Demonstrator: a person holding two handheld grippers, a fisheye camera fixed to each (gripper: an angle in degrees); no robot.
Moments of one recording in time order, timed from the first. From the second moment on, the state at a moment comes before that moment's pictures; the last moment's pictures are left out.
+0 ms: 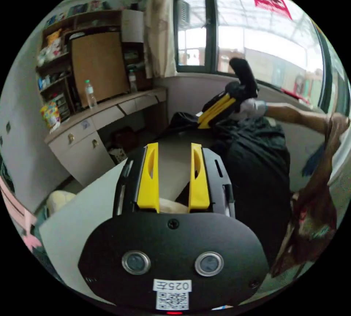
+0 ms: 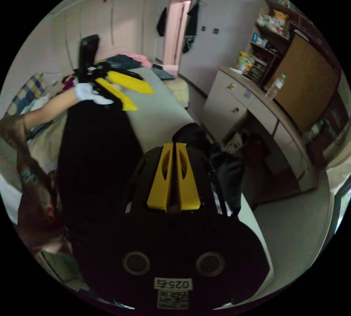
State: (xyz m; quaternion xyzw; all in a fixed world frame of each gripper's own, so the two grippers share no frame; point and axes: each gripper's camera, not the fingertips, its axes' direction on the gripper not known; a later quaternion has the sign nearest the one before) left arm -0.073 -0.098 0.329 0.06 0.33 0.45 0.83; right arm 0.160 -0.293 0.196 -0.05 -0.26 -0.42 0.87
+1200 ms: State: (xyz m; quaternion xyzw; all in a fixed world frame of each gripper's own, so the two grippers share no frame) left arm 0.086 -0.078 0.383 0.09 0.09 0.56 0.82; right arm 0.343 -0.222 0.104 0.00 -0.28 -0.28 0.92
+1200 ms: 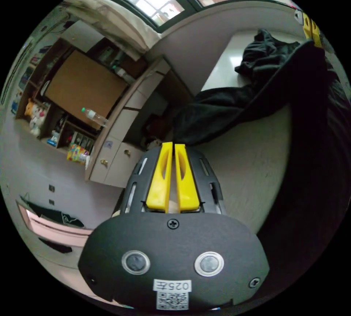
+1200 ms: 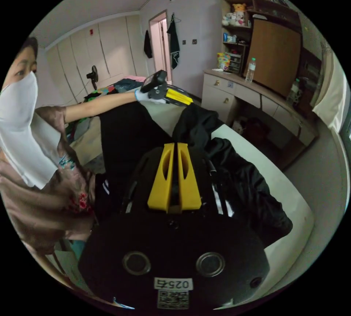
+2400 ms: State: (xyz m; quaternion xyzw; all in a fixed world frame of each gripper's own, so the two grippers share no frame) left arm -0.055 -0.168 0.454 -0.07 0.16 0.45 0.88; right arm 0.540 -0.246 0.144 -0.05 -0.13 -0.10 0.98
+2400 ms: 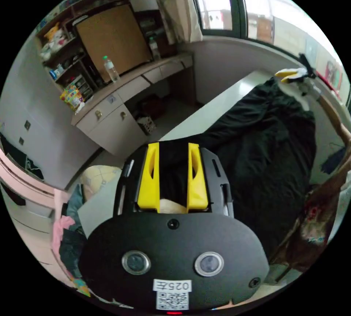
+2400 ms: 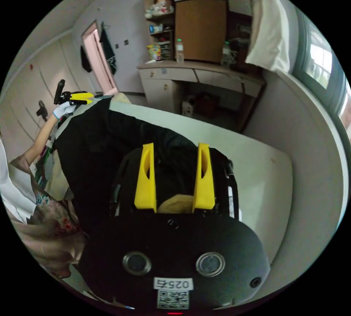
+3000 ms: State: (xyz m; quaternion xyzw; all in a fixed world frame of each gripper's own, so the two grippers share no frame) left arm -0.039 -0.151 0.483 -0.01 0.00 0.33 0.94; right arm 0.599 -0.243 0.133 0.05 -0.20 -0.04 0.98
